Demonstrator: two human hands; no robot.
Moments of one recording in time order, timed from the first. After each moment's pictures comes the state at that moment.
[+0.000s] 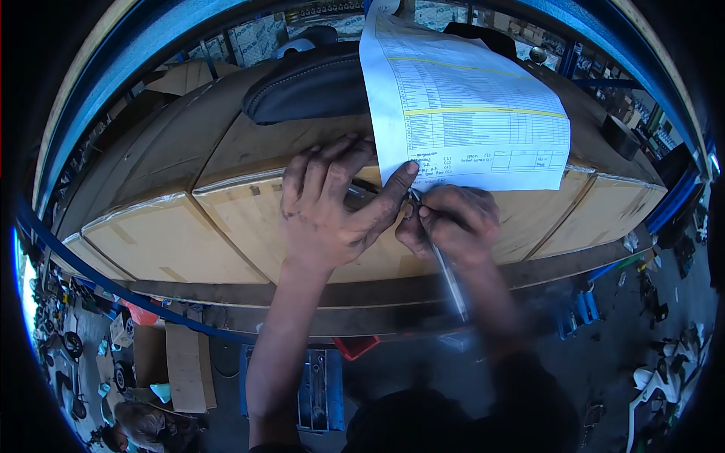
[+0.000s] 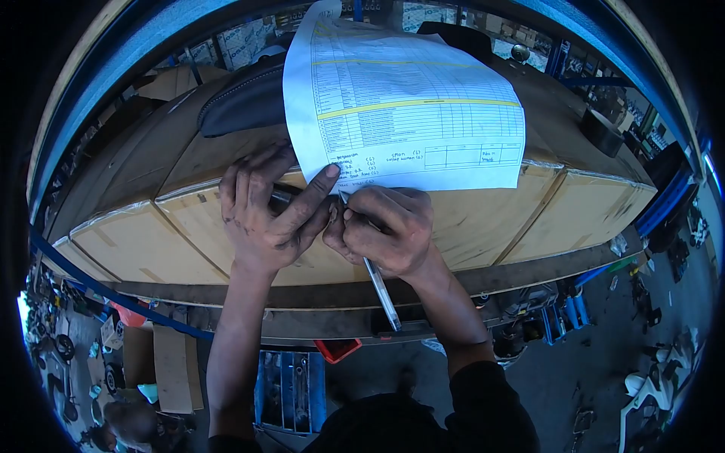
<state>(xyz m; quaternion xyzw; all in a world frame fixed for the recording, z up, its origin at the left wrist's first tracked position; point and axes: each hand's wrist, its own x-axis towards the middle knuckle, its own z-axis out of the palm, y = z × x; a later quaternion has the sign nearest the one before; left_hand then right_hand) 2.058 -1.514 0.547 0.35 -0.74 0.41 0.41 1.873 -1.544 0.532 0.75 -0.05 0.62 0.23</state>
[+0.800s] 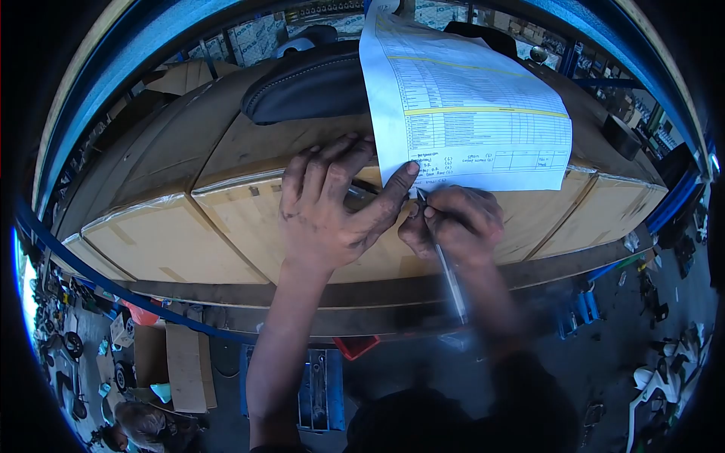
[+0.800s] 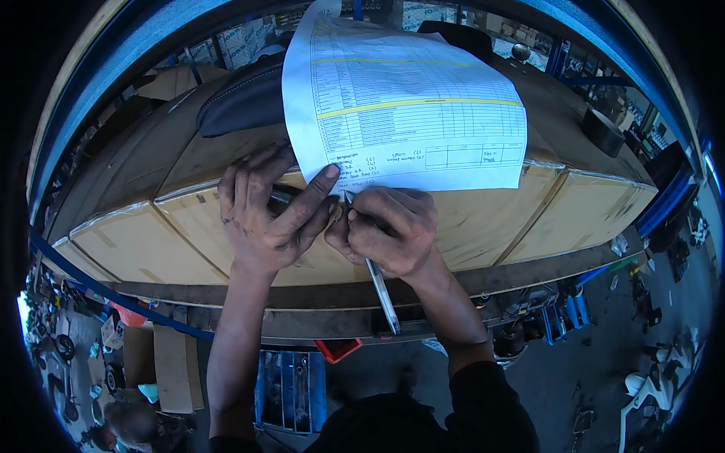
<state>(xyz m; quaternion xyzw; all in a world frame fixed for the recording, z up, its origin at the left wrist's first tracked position) 2.058 -1.517 0.545 0.34 -0.73 0.41 0.42 1.872 -1.544 0.532 0.74 -0.05 0.63 0.24</state>
